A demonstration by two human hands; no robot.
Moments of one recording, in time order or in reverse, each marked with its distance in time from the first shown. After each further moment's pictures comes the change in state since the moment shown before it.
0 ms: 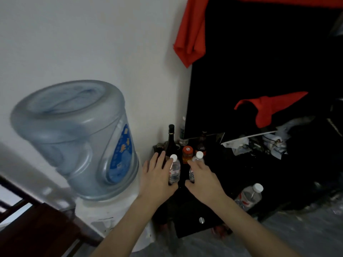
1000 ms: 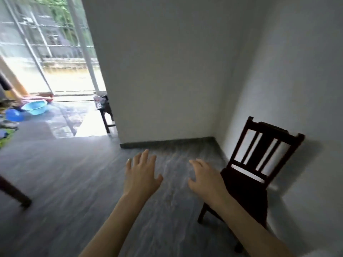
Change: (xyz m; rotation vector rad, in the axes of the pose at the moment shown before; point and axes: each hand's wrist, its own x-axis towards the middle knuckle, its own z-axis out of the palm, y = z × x) left_hand -0.610 -0.154 -0.137 0.174 0.279 -1.800; right_hand -0.283 -0.511 0.190 -0.120 -0.595 -1.519
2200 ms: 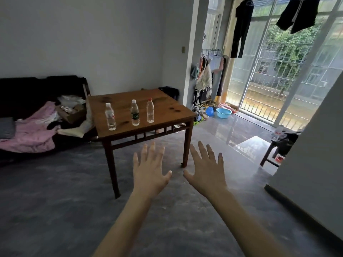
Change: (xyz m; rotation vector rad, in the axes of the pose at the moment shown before) left_hand -0.317 -0.284 -0.106 0.149 0.296 -1.113; right_hand -0.096 -0.455 0.072 -0.052 0.003 -1.130
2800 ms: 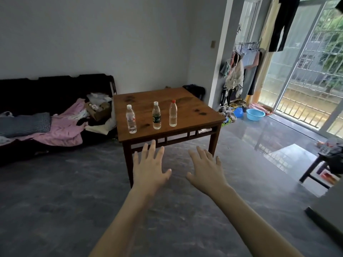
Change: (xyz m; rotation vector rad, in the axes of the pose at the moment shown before) left_hand 0.111 -0.066 0.008 0.067 -0.086 -0.163; right_hand 0.144 -0.041 0.050 0.113 -0.151 -0.189
